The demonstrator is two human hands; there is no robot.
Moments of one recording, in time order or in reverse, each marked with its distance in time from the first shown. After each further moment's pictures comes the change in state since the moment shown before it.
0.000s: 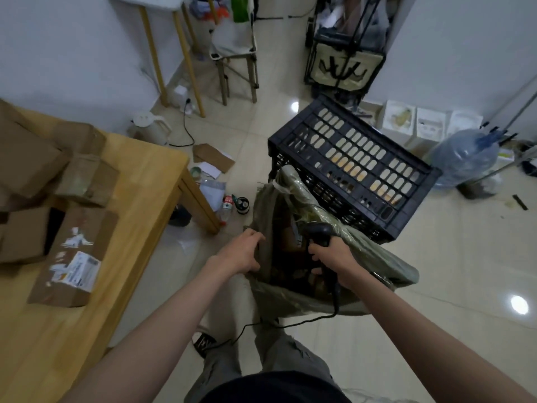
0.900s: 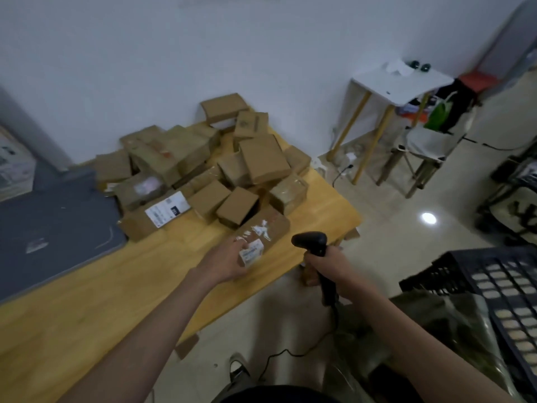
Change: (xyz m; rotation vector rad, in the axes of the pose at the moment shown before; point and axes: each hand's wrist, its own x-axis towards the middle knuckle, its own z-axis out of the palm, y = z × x) left_hand -0.259 -0.282 -0.046 -0.302 0.533 -0.572; right_hand -0.066 -0.172 0.328 -0.417 -0.547 -0.314
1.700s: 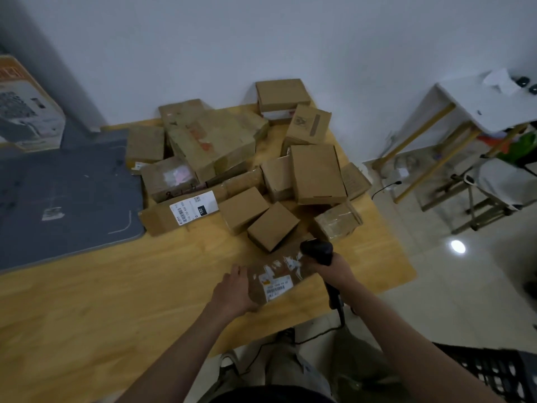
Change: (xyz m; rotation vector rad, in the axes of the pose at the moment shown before) left_hand 0.075 -0.069 0.046 -0.188 -0.137 -0.362; right_hand 0.156 -0.074 0.059 -0.445 -0.041 -0.048
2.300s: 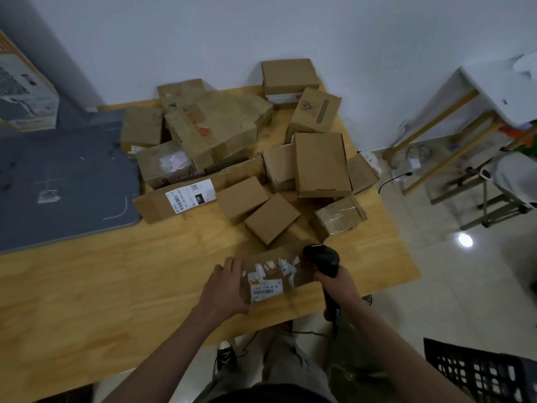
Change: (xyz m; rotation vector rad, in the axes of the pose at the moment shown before) left_hand -0.002 -0.012 0.015 0.039 0.150 0.079; right_hand -0.006 0.034 0.001 0.126 -0.026 0.106
